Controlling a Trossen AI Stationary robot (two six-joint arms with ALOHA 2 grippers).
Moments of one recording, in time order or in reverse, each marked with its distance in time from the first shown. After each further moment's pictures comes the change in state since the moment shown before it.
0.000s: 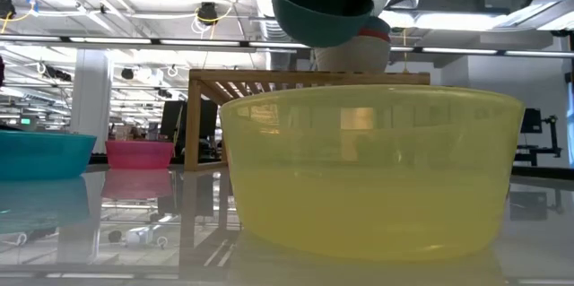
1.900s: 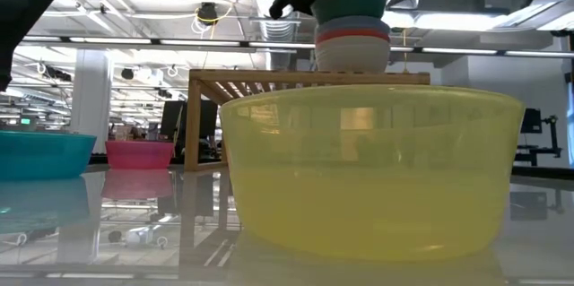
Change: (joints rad) left arm 0.458 0.362 0.616 -0.090 0.503 -0.127; right arm 0.067 -0.243 0.301 -0.356 -0.002 0.302
